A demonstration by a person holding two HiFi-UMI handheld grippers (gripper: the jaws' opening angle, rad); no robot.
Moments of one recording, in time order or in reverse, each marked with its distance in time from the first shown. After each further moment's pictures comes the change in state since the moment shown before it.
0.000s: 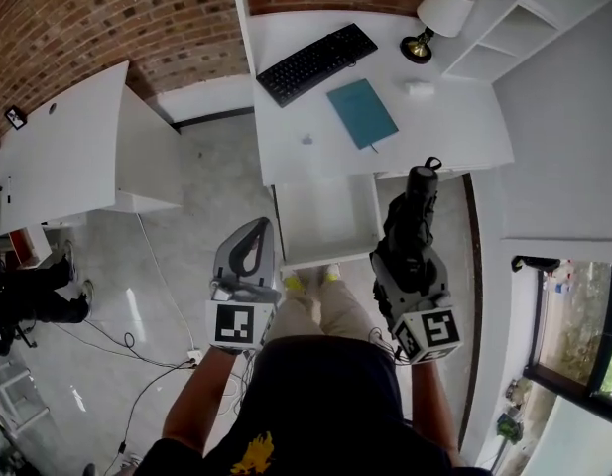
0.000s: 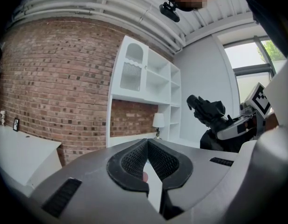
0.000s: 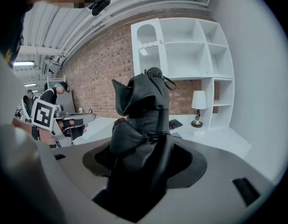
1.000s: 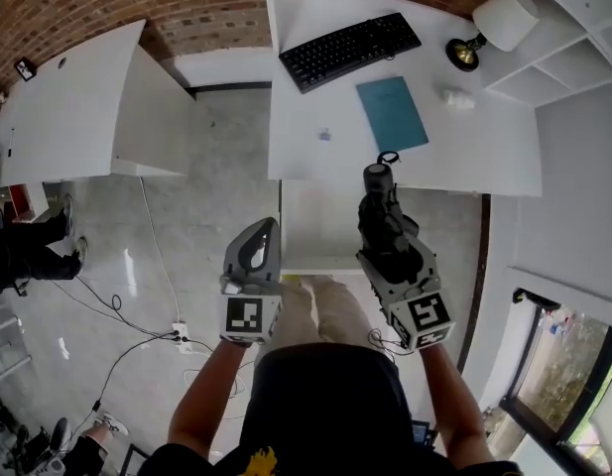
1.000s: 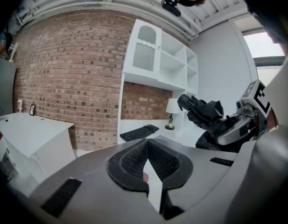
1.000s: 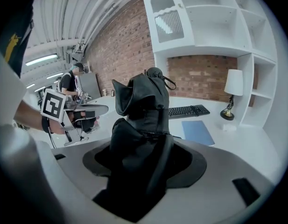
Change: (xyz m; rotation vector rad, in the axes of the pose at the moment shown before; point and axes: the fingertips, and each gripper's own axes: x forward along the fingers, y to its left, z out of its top) left arm 0.054 0.016 -0.107 -0.074 0.111 0.177; right arm 0.110 -0.015 -0.080 -0.140 0.220 0.327
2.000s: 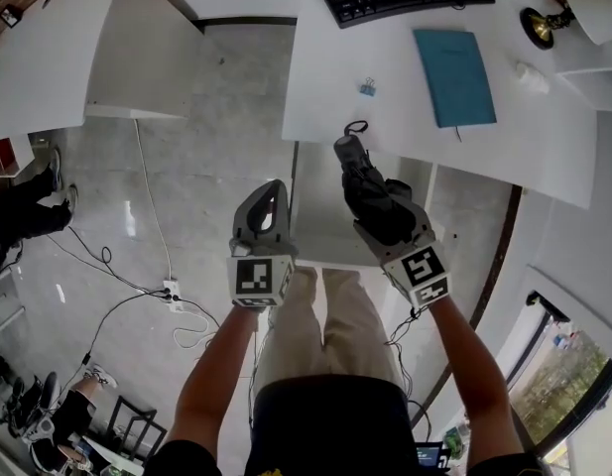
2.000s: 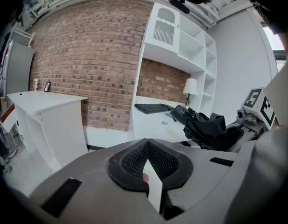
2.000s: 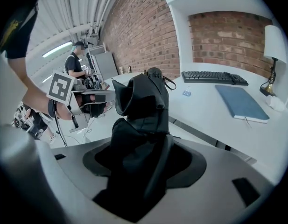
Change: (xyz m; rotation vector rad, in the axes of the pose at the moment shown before) left arm 0.066 0.057 -0.196 -0.082 0.126 0.134; right arm 0.169 0.001 -0.159 -0.147 0.219 0.273
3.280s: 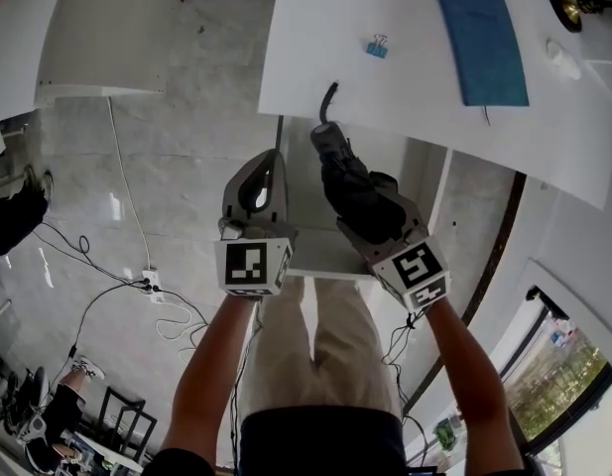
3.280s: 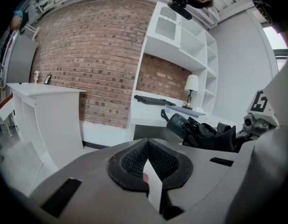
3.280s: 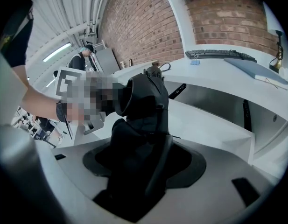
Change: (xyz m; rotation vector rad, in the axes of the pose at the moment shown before) left arm 0.055 -0.004 -0.069 -0.039 -0.032 -0.005; right arm 0.063 0.011 -0.067 0.083 0.048 0.082
